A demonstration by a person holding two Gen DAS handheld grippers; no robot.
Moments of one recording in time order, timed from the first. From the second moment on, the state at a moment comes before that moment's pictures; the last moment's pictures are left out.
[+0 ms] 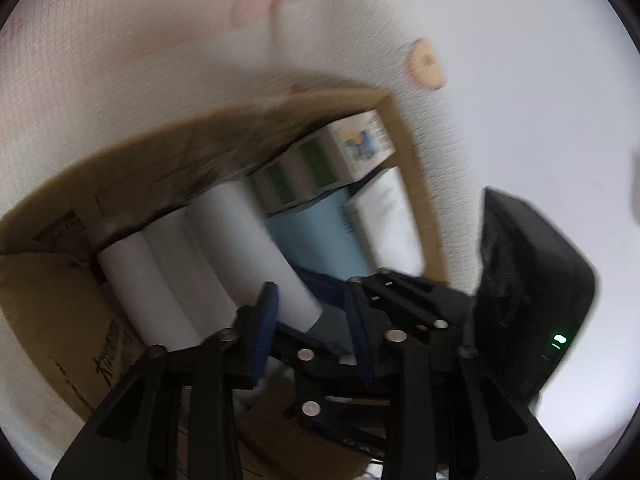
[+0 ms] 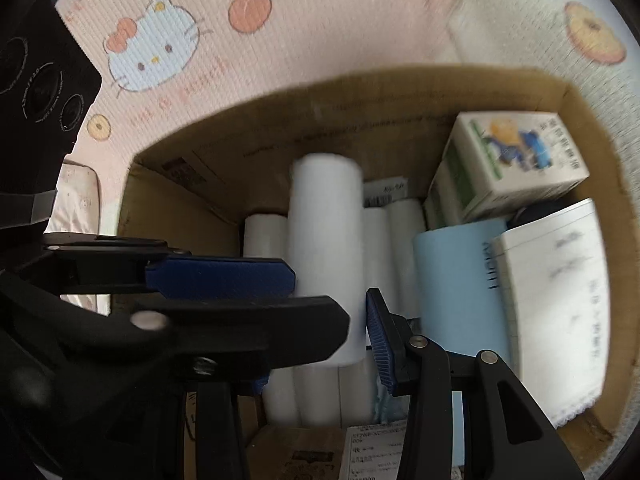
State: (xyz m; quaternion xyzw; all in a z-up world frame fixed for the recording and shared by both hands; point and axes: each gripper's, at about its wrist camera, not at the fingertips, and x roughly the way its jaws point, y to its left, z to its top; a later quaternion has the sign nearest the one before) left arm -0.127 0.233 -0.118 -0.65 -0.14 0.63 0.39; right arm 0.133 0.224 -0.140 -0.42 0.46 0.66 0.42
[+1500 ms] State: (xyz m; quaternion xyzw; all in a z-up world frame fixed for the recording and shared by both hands) left arm -0.083 0.144 -0.040 -0.42 -0.13 0.84 0.32; right arm 0.061 0.169 -0.086 -0.44 0.34 0.66 0.50
